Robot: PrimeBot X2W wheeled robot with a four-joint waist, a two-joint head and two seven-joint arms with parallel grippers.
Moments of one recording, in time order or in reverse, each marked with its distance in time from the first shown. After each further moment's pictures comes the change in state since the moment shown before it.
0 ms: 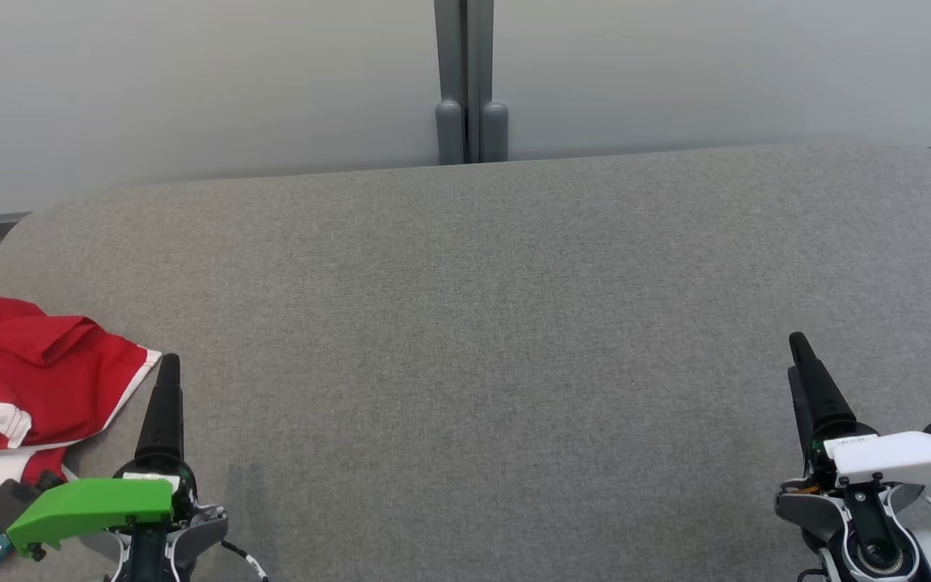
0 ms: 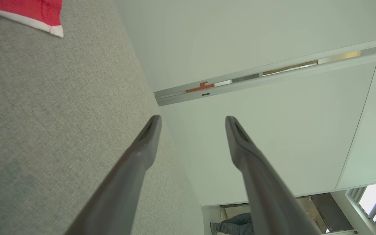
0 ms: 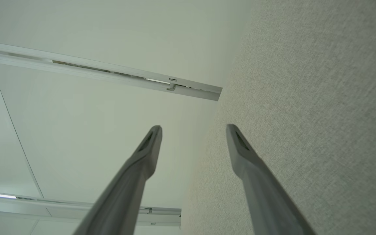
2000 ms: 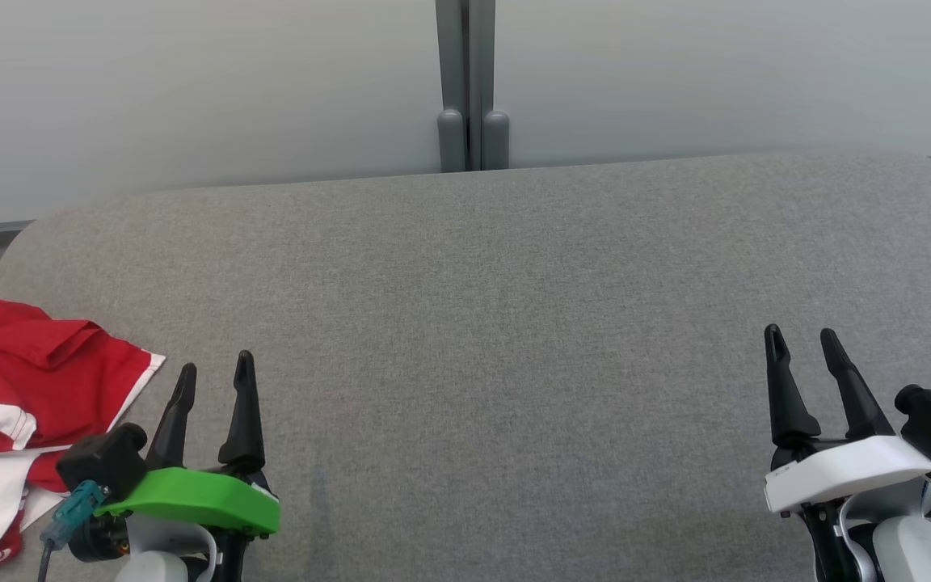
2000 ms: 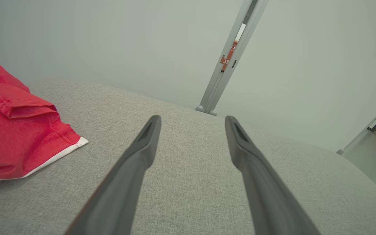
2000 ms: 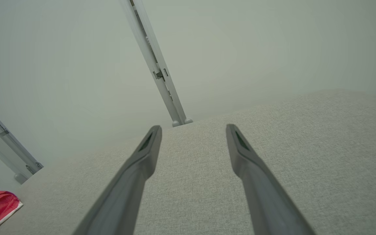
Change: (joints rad) left arm -0.015 0.012 -0.106 0.021 0.975 0.013 -0.190; right arm 0.036 -0.048 0.063 -0.097 -0.987 0.000 -0.191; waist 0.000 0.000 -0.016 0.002
